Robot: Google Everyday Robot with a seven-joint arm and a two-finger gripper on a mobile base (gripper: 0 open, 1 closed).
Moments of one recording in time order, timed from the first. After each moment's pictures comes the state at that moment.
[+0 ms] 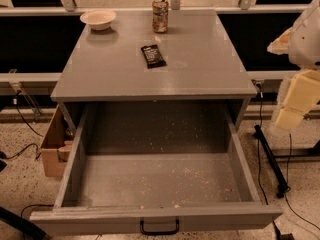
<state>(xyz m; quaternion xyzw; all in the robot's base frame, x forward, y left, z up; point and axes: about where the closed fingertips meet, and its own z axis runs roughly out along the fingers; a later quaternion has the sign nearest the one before) 0.438 -0.217 0.976 -0.60 0.78 -0.03 0.16</state>
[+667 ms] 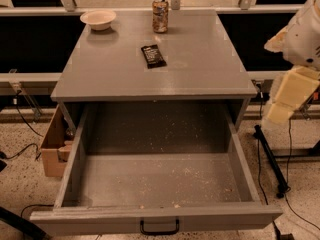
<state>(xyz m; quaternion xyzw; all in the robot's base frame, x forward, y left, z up) 0.450 -0.213 0.974 -0.59 0.79 -0.03 0.17</state>
